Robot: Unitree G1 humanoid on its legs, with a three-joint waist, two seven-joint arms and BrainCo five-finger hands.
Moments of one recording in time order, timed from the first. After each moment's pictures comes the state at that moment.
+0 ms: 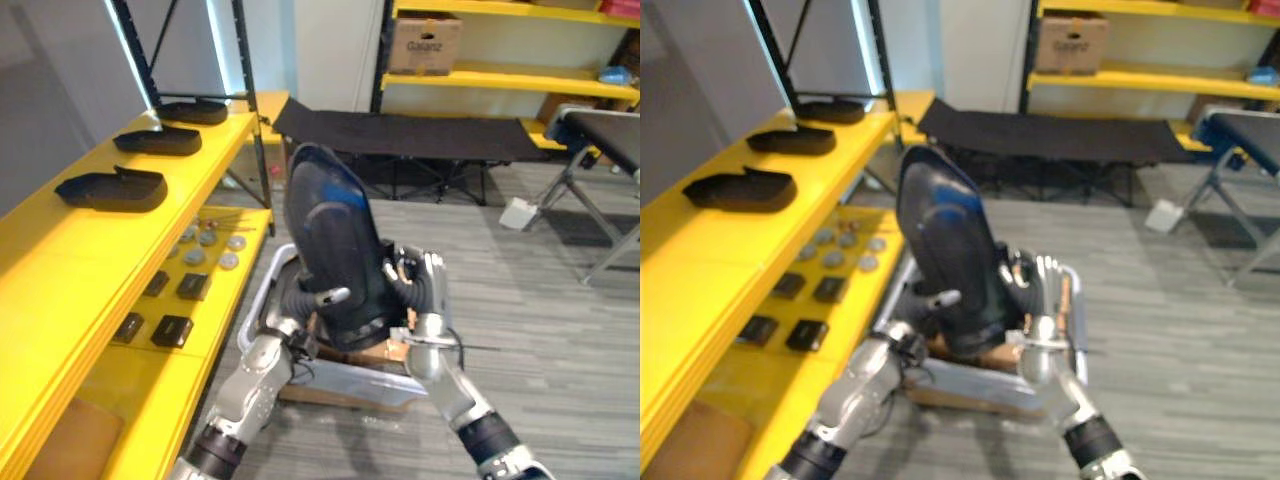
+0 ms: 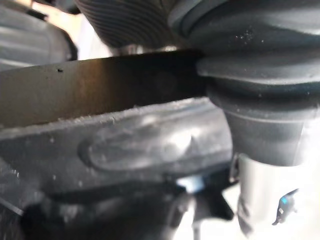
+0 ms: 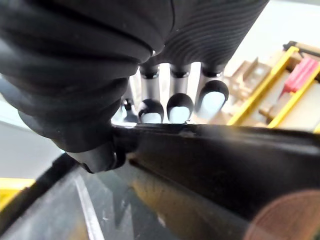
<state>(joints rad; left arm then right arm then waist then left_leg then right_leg) -0.13 0.15 -0.37 0.03 -0.55 0.07 0.04 -0.17 -0.23 0.37 0.25 -0.58 -0.24 -0.84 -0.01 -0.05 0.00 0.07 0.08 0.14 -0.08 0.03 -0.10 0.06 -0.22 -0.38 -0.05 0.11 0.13</state>
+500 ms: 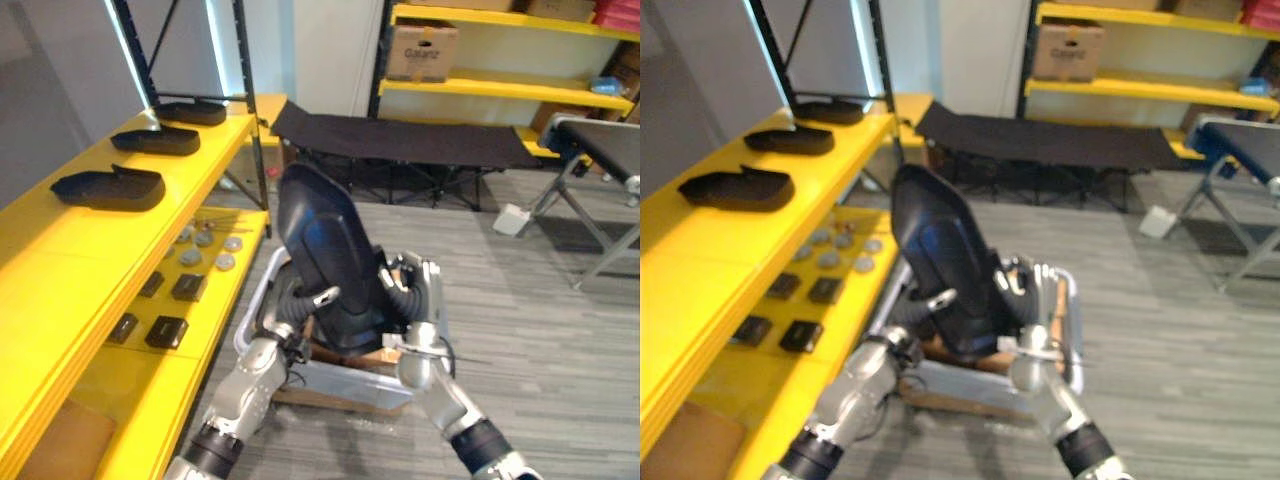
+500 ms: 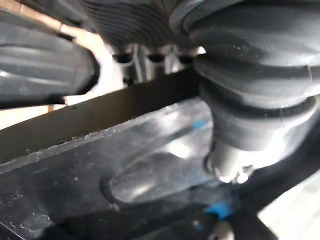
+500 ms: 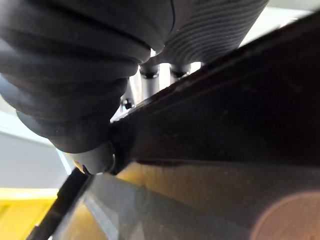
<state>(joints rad) -0.13 0.17 -0.37 0.06 -0.60 0.10 0.04 -0.16 -0.20 0.40 0.24 -0.56 -0.26 -0.89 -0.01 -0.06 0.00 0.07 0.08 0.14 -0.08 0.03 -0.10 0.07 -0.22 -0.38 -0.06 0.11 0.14</state>
